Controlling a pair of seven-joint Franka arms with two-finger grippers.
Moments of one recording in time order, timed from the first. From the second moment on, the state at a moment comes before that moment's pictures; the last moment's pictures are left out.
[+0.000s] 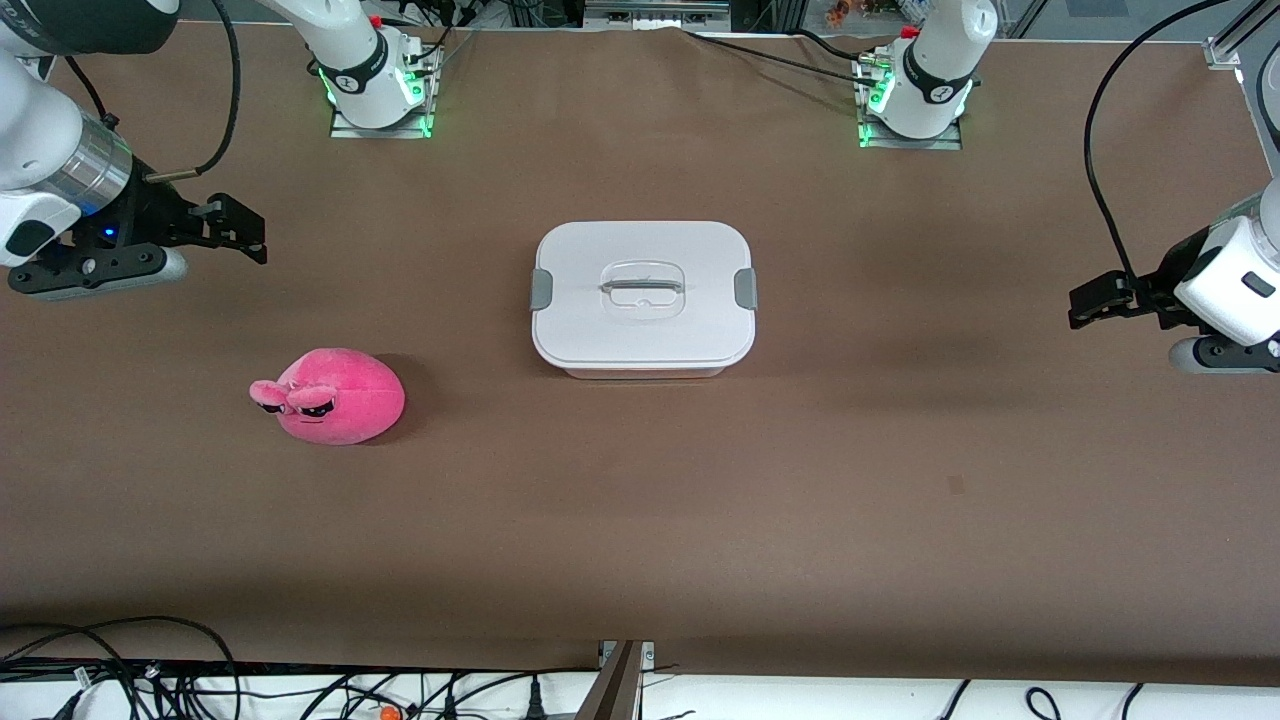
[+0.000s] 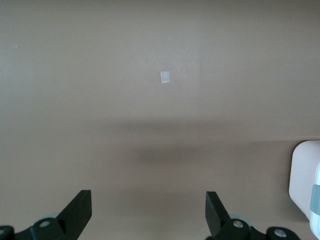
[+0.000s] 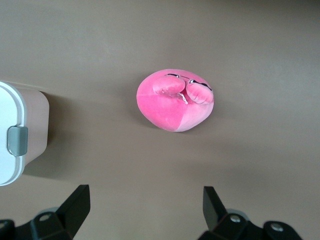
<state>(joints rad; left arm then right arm) 0.00 0.24 -0.03 -1.37 0.04 1.53 -0.06 0.31 0.05 -0.18 -1.62 0.02 1.64 -0.06</state>
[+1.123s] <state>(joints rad) -0.03 0.24 -0.17 -1.35 0.04 1.53 -0.06 0.31 0.06 -0.19 -1.62 0.02 1.64 -0.06</state>
